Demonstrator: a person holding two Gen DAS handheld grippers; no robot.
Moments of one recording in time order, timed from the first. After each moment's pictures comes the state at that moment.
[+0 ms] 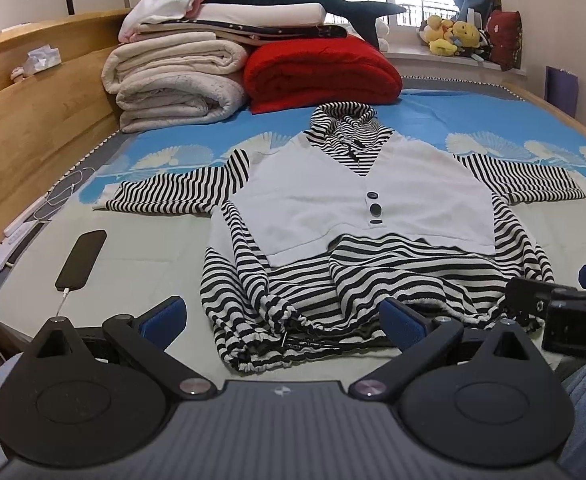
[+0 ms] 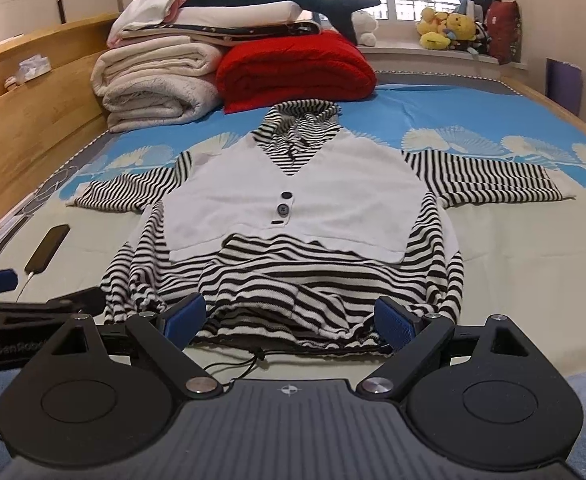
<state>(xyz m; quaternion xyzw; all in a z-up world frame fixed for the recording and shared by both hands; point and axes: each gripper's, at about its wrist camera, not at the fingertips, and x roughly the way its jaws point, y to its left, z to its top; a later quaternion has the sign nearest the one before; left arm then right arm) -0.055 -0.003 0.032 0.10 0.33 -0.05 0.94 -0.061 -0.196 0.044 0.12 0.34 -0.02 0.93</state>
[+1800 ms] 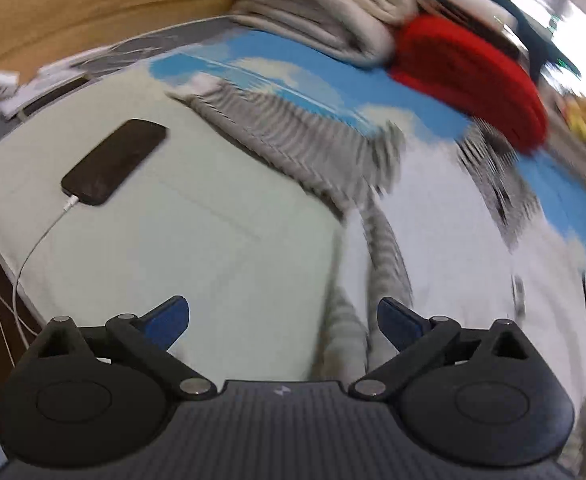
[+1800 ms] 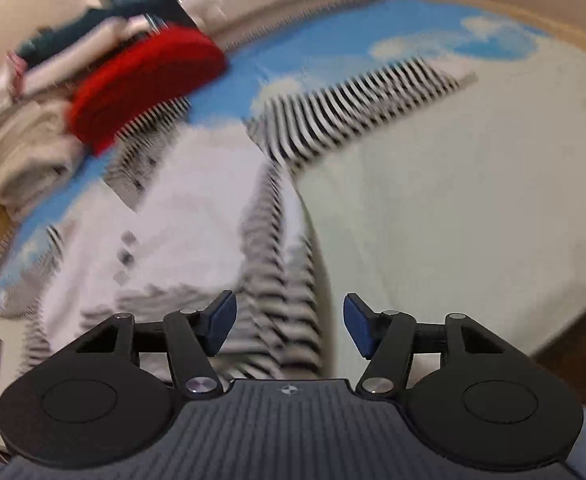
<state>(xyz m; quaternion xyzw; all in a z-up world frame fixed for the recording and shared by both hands) 0.139 0.161 -0.018 -0.14 0.42 0.08 0.89 -0.015 -0.377 -0.030 0.30 0.35 -0.14 0.88</state>
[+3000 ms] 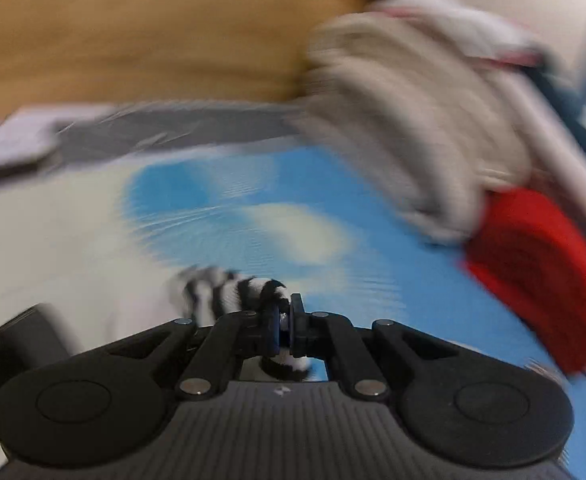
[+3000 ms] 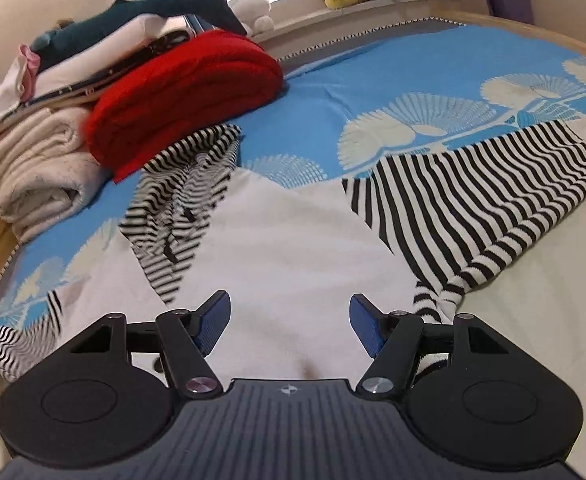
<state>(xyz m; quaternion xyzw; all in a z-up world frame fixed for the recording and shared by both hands) 0.418 0.218 0.010 -0.23 0.27 0.14 0.93 0.207 -0.360 -0.044 0.27 0.32 -0.11 0.90</state>
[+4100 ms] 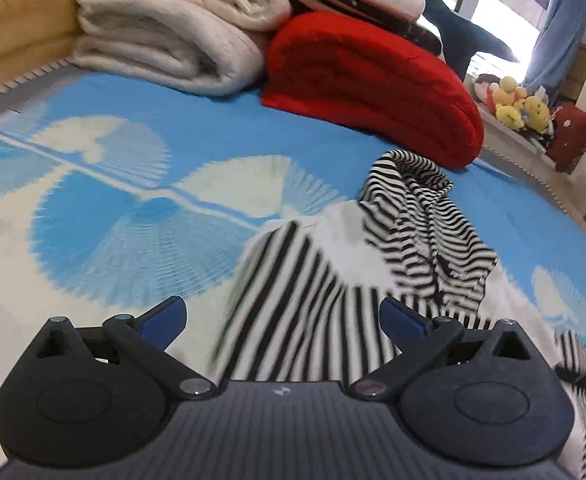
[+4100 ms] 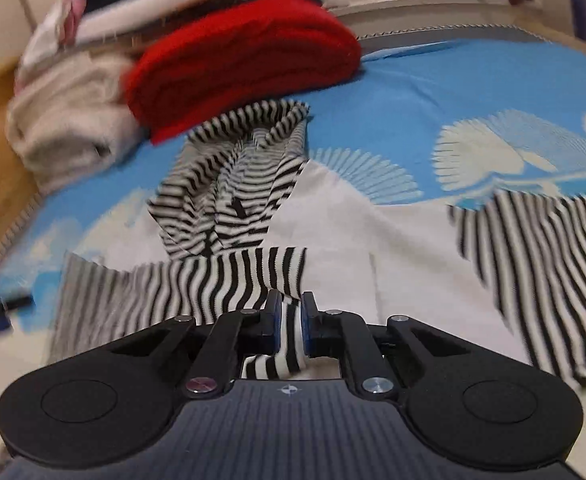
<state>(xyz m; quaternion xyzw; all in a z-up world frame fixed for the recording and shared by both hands) 0.413 0.034 -0.056 -0.09 0.37 -0.08 0.92 0.333 -0.330 -0.064 0.20 0.36 -0.02 0.91</state>
